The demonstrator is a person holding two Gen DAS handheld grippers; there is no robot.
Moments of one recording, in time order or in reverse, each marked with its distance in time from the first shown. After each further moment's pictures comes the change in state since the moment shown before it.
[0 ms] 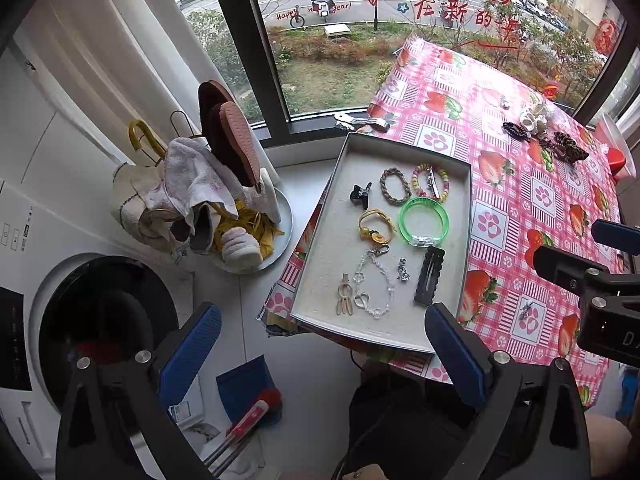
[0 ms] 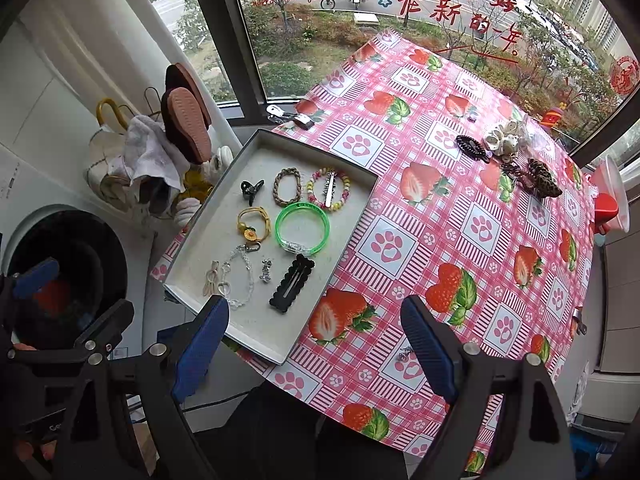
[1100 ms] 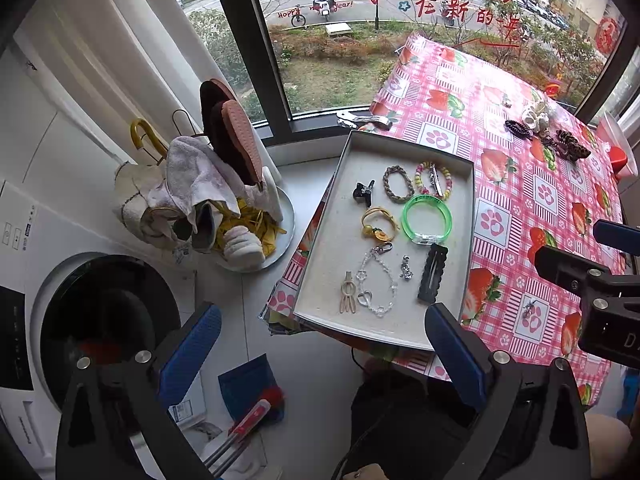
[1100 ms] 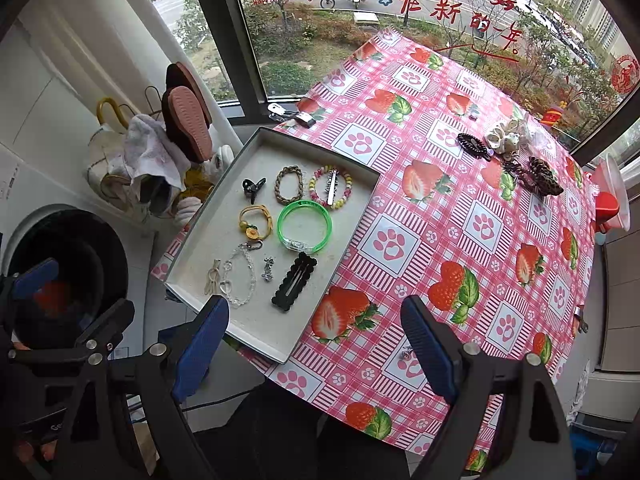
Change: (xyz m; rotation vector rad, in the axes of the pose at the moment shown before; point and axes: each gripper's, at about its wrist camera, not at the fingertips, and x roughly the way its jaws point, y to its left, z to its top) left arm 0.001 0.001 -0.001 0.002 0.004 0.006; right arm 0.000 0.000 0.001 -0.001 0.002 0.002
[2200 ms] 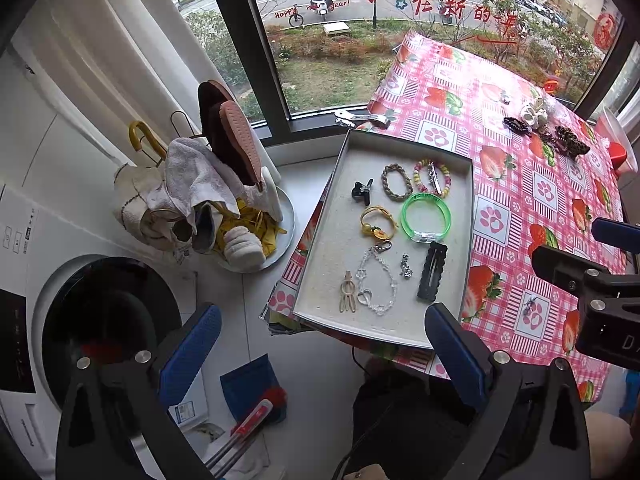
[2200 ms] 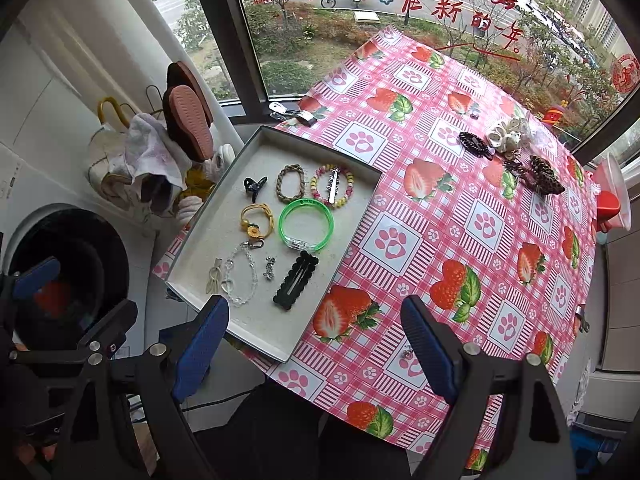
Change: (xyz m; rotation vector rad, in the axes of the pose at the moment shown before) left arm 0.001 -0.002 0.000 0.001 0.001 0.003; right arm 0.000 0.000 0.001 0.000 0.003 0.002
